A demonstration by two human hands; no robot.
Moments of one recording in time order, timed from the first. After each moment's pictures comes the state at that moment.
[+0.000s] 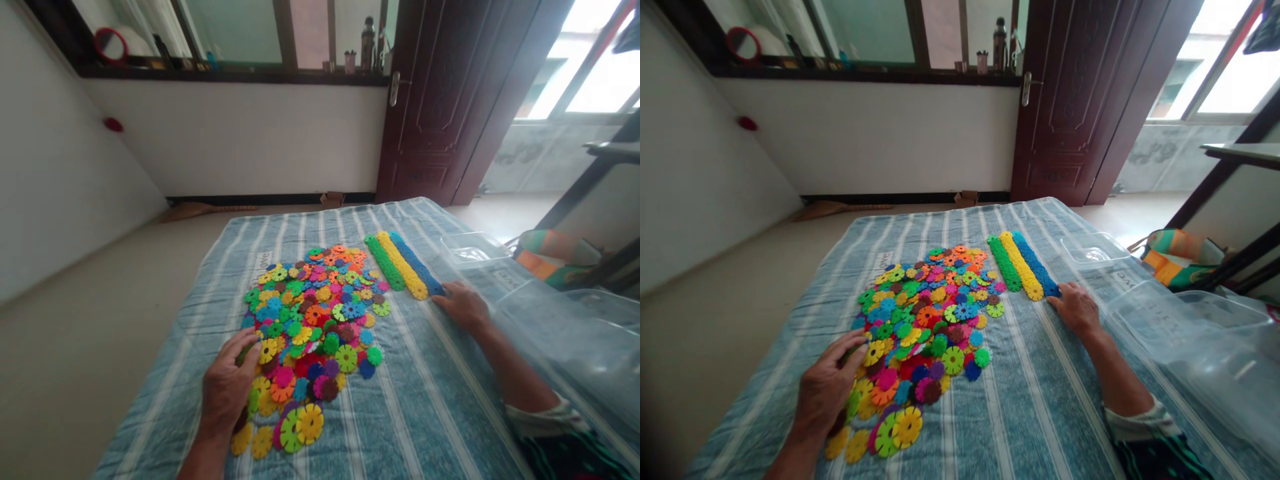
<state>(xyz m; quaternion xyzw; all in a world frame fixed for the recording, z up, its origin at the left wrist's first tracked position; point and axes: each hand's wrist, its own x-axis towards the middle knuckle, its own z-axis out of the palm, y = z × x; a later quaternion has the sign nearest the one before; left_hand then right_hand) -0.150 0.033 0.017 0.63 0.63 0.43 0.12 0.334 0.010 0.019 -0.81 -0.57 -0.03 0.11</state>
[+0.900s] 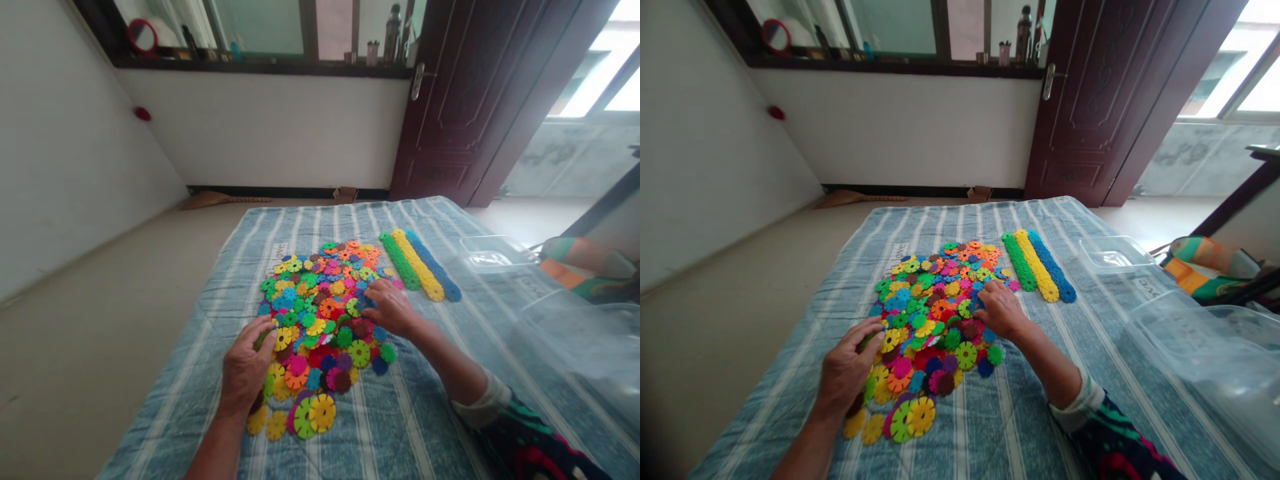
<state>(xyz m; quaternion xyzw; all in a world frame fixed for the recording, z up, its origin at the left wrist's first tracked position) -0.146 0.029 0.015 0.64 0.62 0.44 0.12 0.173 0.050 0.050 -0.55 -0.81 0.07 0.16</state>
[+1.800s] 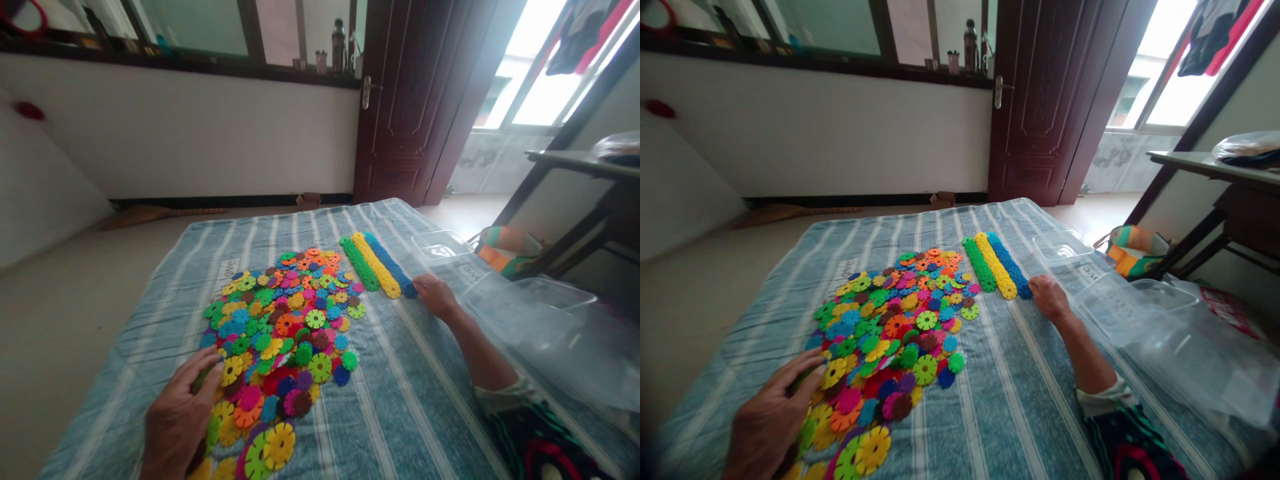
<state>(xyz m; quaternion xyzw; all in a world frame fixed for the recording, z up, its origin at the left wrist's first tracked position) -0.152 0.040 0.017 0.63 0.65 0.42 0.11 0.344 0.022 0.038 -0.79 -0.59 0.03 0.17</state>
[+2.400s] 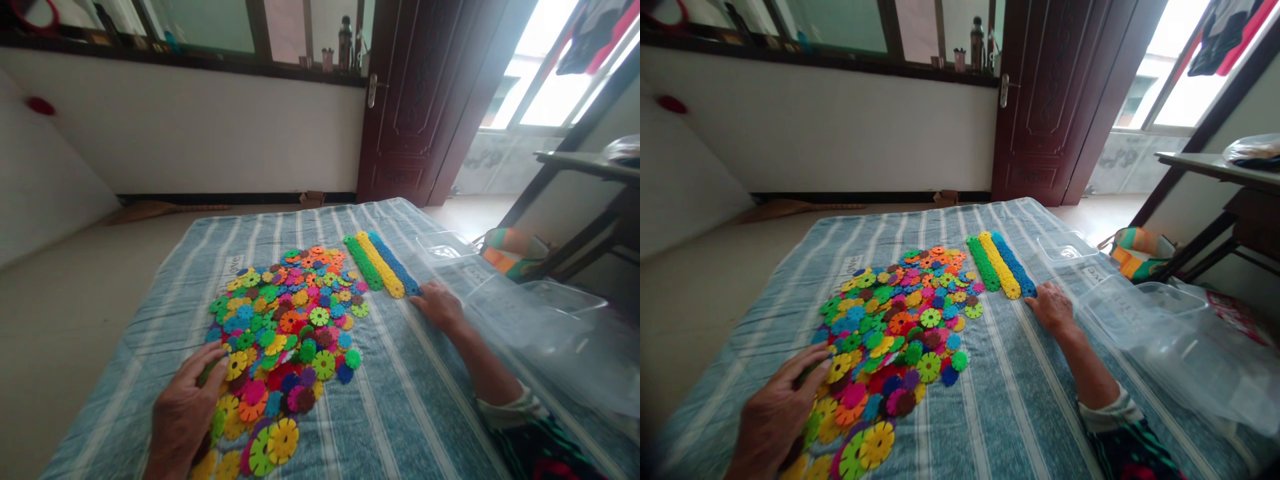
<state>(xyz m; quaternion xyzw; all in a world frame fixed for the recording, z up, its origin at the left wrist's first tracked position) -0.155 0.040 0.011 0.64 0.64 0.42 0.08 0.319 0.003 0.042 -0.82 -0.57 -0.01 0.05</state>
